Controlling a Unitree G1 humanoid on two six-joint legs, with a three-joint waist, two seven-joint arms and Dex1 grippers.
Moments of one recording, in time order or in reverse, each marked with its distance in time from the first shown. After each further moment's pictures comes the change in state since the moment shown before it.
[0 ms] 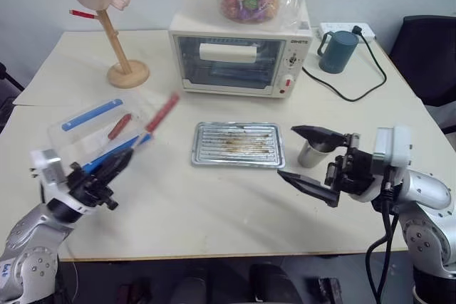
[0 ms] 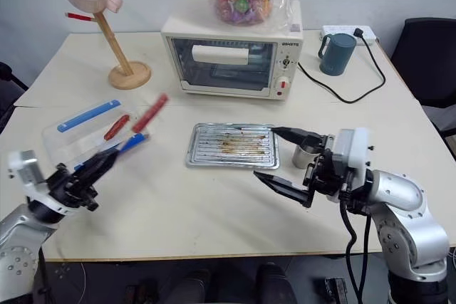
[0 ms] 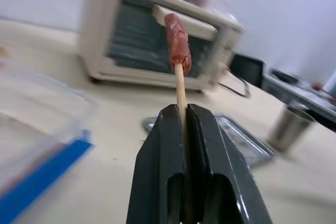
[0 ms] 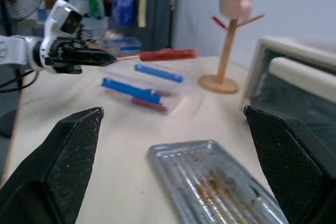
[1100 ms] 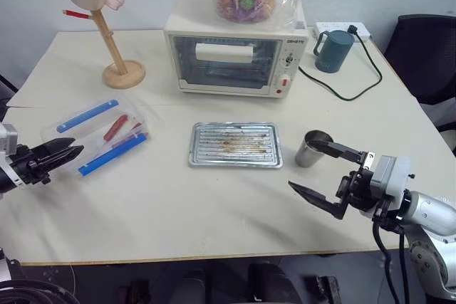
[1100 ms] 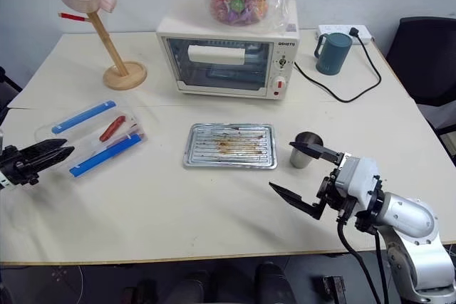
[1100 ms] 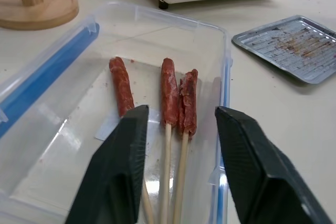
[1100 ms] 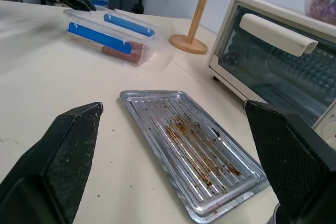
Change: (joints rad) left arm -0.533 0.535 -0.221 1.175 0.420 -0.393 -0.624; right arm 0.133 -0.082 0.019 0.091 -0.116 -0.235 0.029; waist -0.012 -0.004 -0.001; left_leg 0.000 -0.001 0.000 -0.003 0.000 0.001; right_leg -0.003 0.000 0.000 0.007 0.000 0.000
